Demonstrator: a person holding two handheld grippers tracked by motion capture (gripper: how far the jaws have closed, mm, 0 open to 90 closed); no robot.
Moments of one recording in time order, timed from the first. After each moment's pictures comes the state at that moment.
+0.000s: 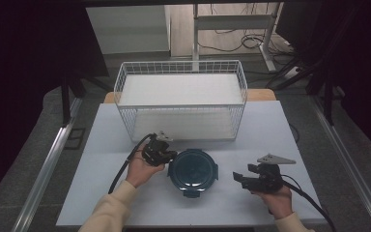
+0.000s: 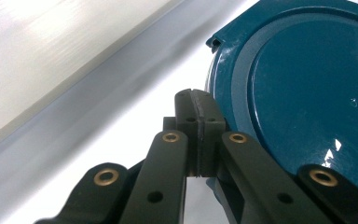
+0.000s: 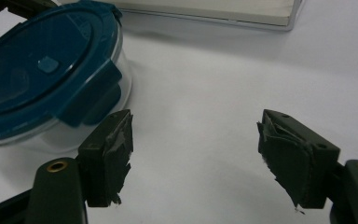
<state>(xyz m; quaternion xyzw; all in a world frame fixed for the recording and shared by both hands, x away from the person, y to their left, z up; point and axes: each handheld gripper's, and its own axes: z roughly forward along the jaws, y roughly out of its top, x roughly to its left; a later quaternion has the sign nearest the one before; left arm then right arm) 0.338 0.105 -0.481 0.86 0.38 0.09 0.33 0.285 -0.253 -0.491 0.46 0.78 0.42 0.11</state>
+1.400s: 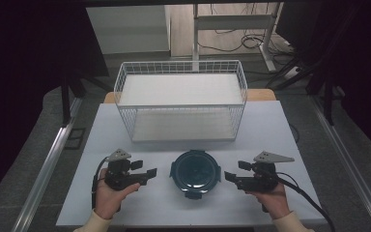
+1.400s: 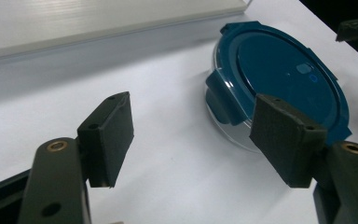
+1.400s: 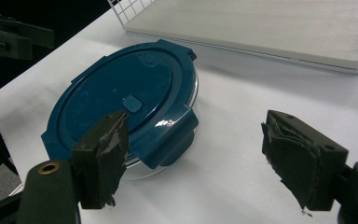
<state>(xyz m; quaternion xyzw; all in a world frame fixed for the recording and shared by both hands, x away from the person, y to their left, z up) 0.250 0.183 -0.472 0.74 0.49 0.07 0.45 0.281 -0.236 -0.472 0.40 0.78 0.48 0.07</state>
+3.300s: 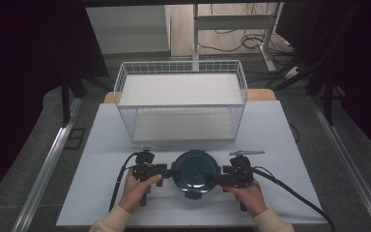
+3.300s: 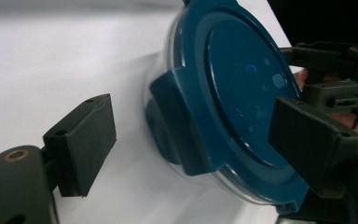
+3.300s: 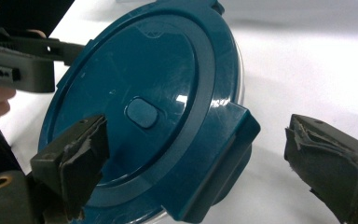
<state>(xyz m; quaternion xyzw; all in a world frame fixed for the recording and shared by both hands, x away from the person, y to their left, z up) 0.300 0.132 -0.512 0.72 0.51 -0.13 0.46 0.302 -0.181 -0.497 0.49 0.77 0.42 -0.03</state>
